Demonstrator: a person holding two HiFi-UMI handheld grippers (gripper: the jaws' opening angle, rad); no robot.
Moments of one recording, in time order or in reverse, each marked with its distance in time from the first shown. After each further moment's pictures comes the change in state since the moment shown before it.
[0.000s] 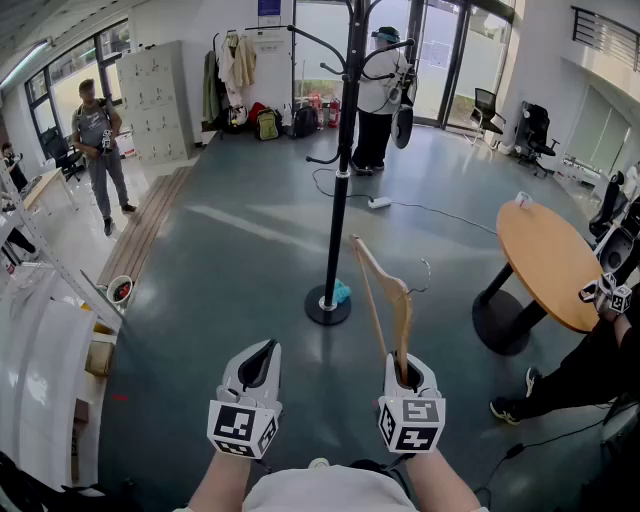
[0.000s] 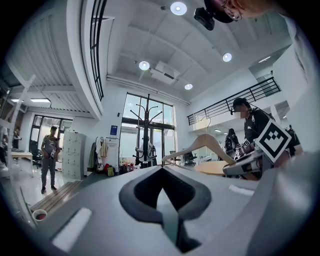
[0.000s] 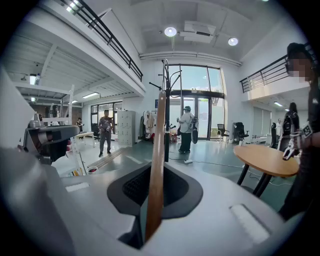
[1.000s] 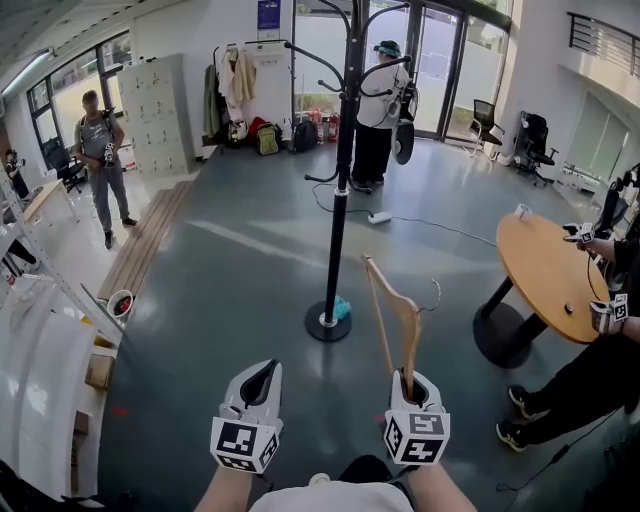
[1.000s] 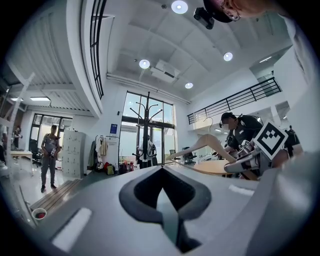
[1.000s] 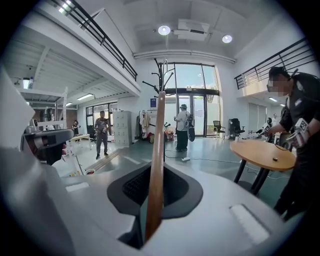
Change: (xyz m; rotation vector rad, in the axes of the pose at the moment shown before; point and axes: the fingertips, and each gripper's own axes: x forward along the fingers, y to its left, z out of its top) left arm 0.008 -0.002 -0.006 -0.009 0.014 0.002; right arm 0.005 -0.022 -0.003 0.049 0.014 -0.030
